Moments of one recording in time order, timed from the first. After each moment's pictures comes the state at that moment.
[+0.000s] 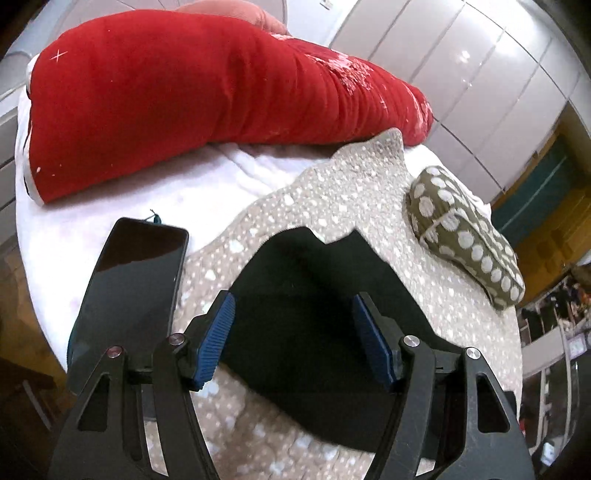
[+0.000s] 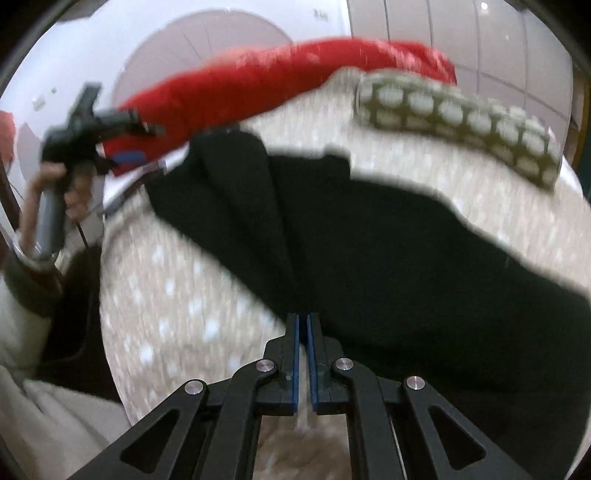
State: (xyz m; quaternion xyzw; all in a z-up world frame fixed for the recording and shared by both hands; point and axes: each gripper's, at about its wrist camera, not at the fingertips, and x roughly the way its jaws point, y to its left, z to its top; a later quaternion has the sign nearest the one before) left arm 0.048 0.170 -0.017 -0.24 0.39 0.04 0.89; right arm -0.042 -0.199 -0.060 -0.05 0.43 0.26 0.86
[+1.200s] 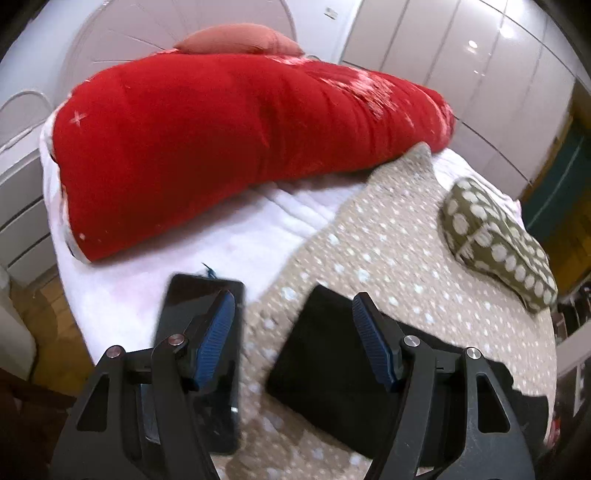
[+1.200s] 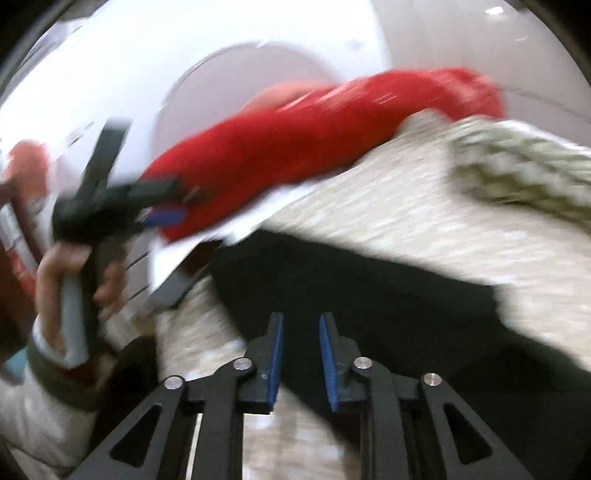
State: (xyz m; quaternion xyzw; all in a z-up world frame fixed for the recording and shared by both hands) left arm 0.053 0.198 0.009 -0.18 0.39 0.10 0.90; right arm 0.017 -0.101 -0.011 0.02 0.35 0.32 0.88
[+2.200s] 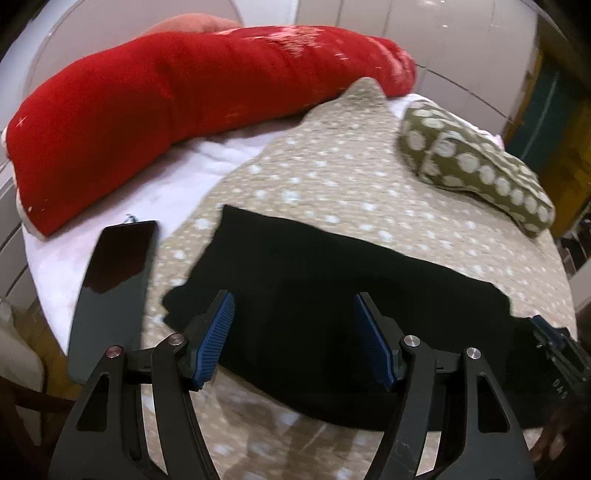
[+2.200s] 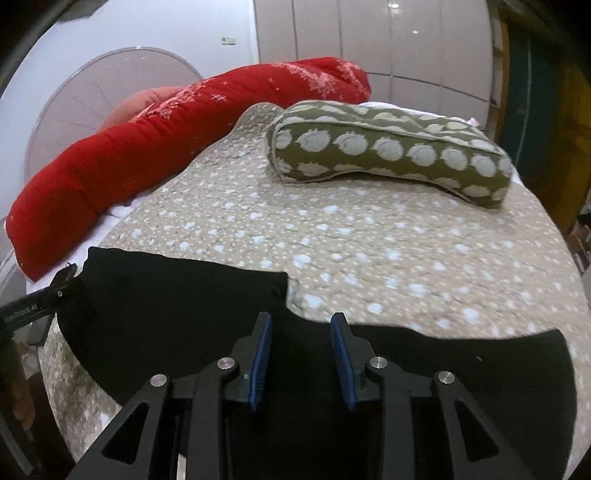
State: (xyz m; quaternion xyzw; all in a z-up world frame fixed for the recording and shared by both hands) left arm 0.044 0.098 -0.020 -0.10 0.42 0.05 0.90; right arm 0.061 -0.166 -0.028 0.00 0.39 0.08 0.92
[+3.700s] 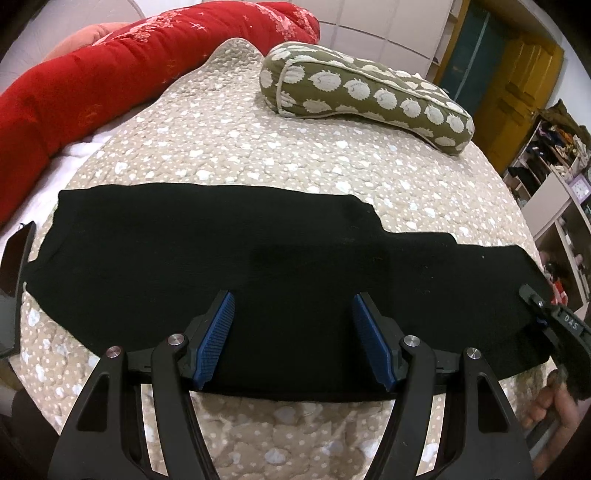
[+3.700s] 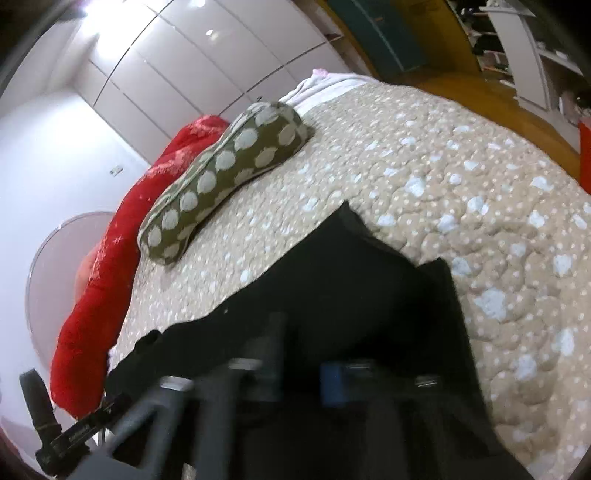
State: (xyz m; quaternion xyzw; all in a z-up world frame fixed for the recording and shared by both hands) left arm 0.035 -0.036 -0.038 -0.05 0.46 -0.08 0.88; right arm -0.029 -0.387 -0.064 0.34 0.33 -0.03 0.88
